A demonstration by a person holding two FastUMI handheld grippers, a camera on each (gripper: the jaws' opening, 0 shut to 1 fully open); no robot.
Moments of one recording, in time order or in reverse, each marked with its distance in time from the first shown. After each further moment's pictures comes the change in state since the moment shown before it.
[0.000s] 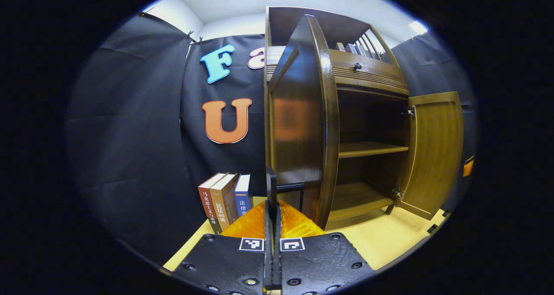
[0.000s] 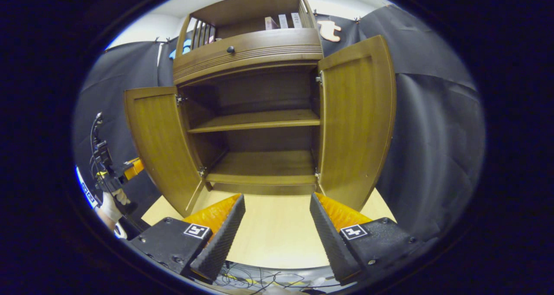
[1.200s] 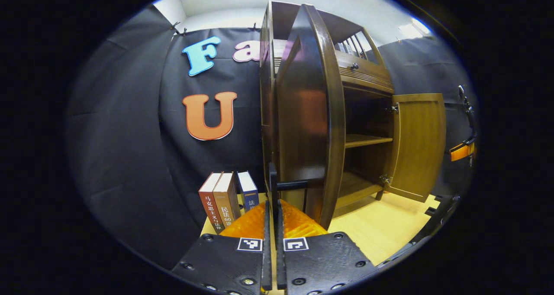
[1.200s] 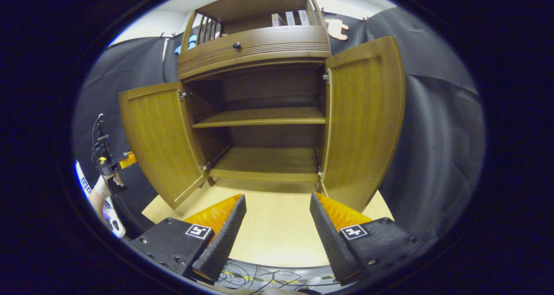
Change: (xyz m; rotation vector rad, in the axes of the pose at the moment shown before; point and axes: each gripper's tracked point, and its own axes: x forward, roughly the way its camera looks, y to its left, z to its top) left arm 0.013 0.073 -0.019 0.016 0.085 -0.249; right arm 0.001 -0.002 -0.003 -0.031 0.032 0.017
